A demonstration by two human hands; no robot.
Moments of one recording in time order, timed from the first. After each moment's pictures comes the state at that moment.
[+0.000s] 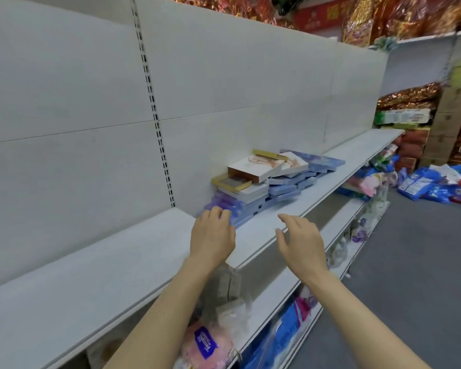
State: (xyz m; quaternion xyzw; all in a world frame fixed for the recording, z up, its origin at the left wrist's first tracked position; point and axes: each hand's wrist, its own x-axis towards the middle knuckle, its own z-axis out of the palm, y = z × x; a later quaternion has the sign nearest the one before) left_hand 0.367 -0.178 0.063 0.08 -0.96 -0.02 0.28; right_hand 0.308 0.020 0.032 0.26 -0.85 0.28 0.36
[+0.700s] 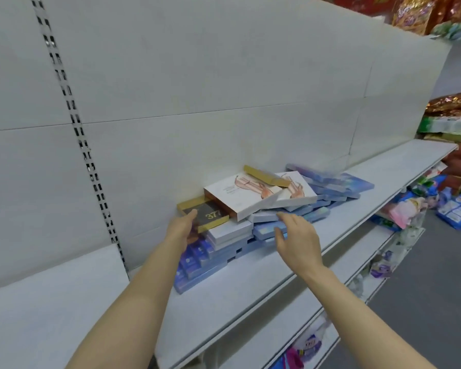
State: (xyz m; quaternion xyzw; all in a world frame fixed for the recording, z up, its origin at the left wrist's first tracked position) left_hand 0.093 -0.240 0.058 0.38 -0.58 -0.69 0.19; right_hand 0.014 0.011 0.039 0.32 -0.86 0.29 0.29
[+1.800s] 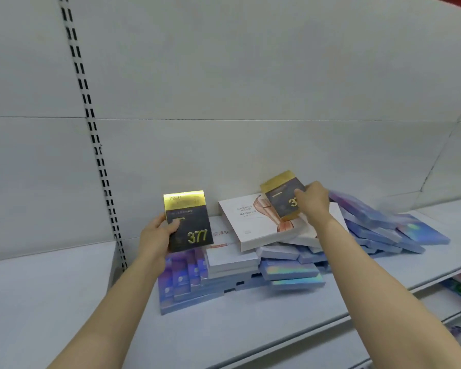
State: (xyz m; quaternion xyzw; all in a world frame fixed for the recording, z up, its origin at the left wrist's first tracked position) left_hand 0.108 -0.251 0.061 0.39 -0.50 -0.68 0.38; right_hand -0.189 -0.092 0.122 0.19 -0.87 0.46 0.01
